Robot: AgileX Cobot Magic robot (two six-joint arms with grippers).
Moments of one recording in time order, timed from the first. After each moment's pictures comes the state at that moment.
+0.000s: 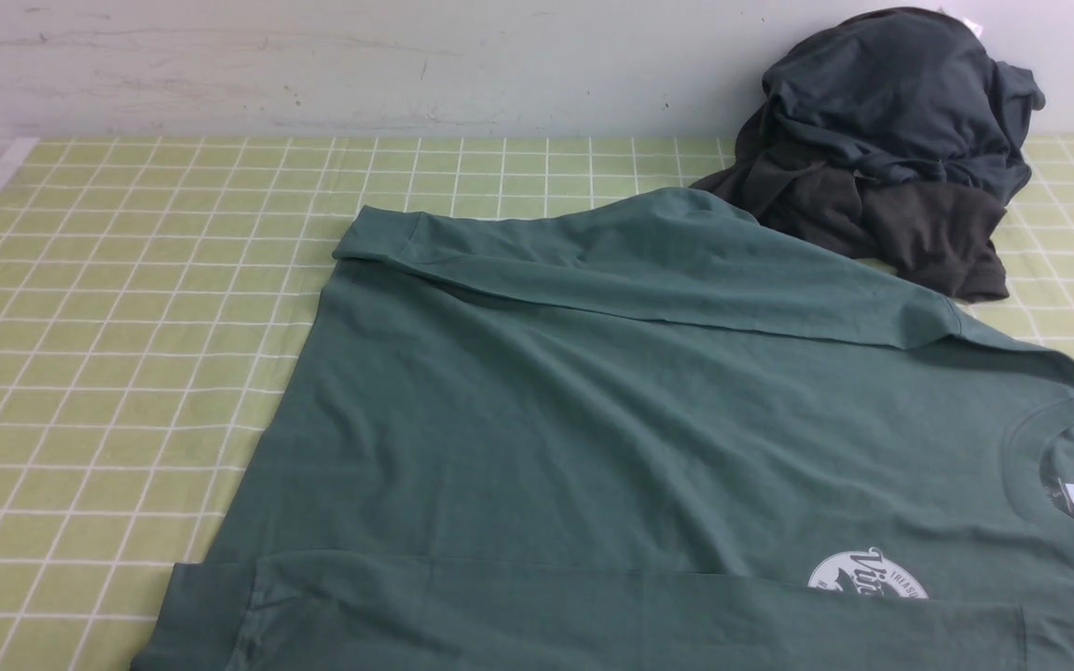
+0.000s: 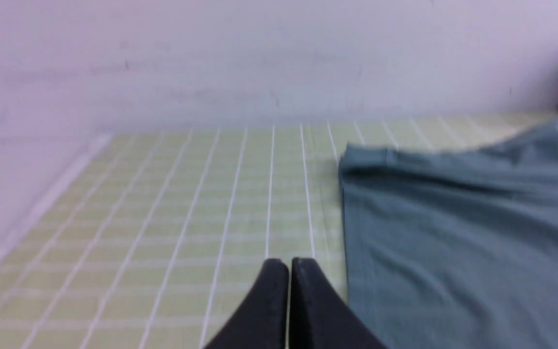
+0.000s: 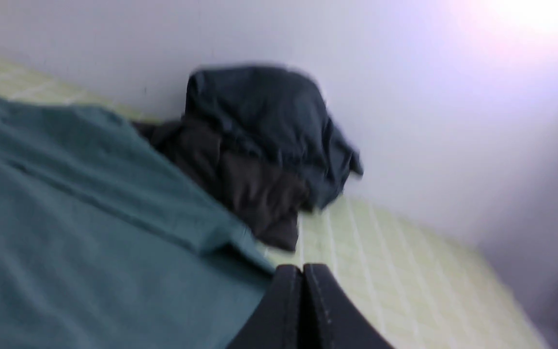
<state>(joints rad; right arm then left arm) -0.05 -0.01 0.03 -0.33 0.04 -0.05 -0.01 -0.01 0.03 -0.08 0.04 0.09</state>
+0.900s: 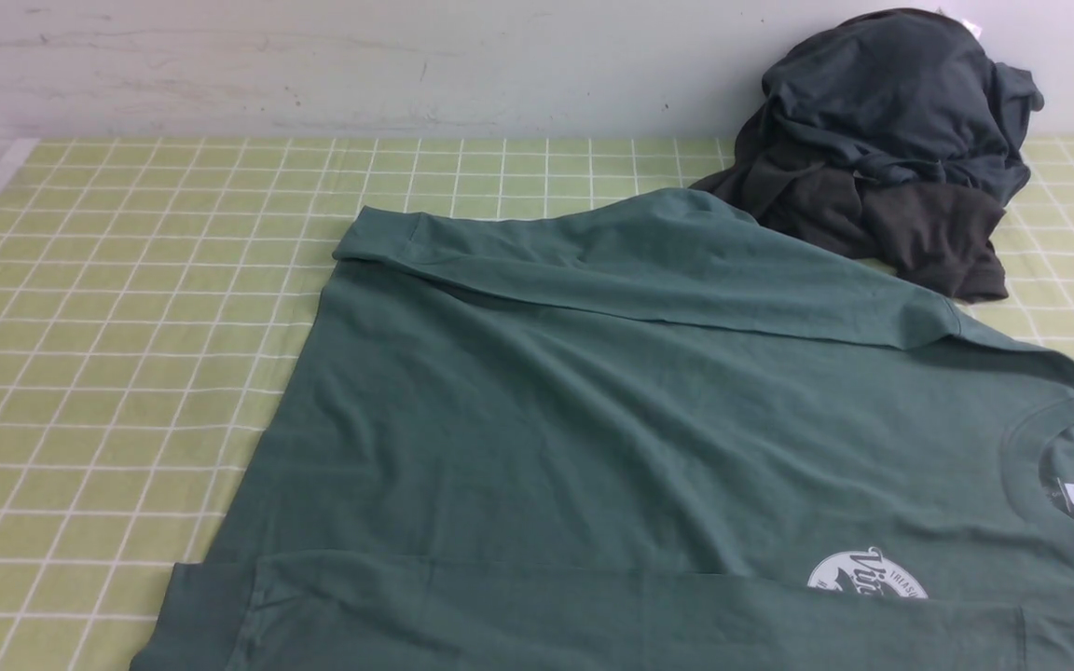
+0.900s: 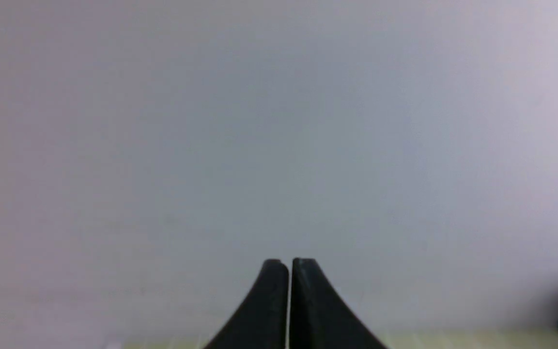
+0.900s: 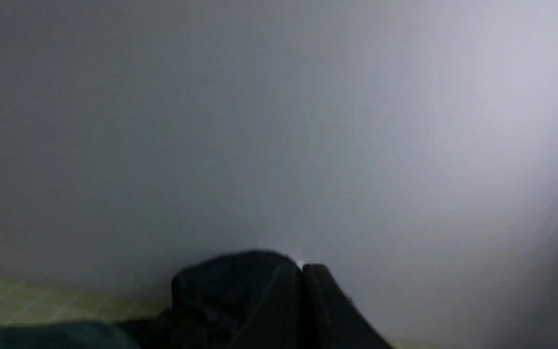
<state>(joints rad) -0.05 0.44 -0.49 -0.23 0.14 0.09 -0.01 0.55 -0.61 0.19 0.08 -0.19</state>
